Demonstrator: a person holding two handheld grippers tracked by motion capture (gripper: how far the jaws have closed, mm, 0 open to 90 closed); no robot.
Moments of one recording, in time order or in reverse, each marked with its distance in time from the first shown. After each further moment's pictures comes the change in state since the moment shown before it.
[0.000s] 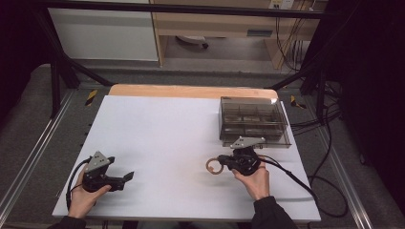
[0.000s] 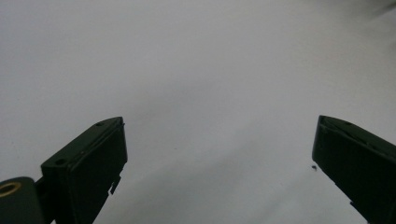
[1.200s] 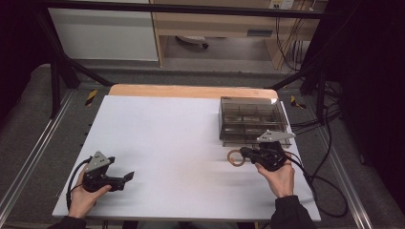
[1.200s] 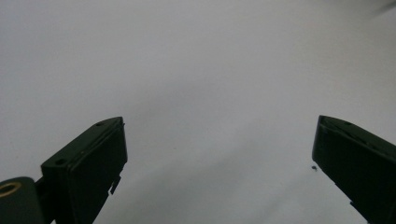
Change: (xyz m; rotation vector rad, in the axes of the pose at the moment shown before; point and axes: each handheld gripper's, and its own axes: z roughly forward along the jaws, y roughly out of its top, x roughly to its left) left arm 0.000 0.000 0.000 0.006 0.001 0.005; right arm -0.031 -0.001 -0.060 -0.054 -0.102 0.046
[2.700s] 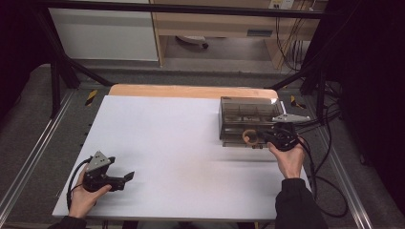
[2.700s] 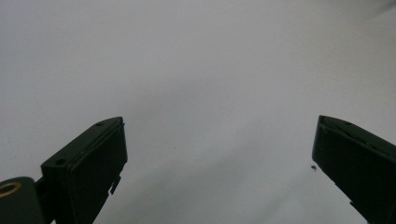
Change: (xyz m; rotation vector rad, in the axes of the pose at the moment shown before) left arm 0.000 0.000 0.001 0.002 0.000 -0.002; right arm -0.061 0.020 -0.001 -0.045 -0.156 0.091
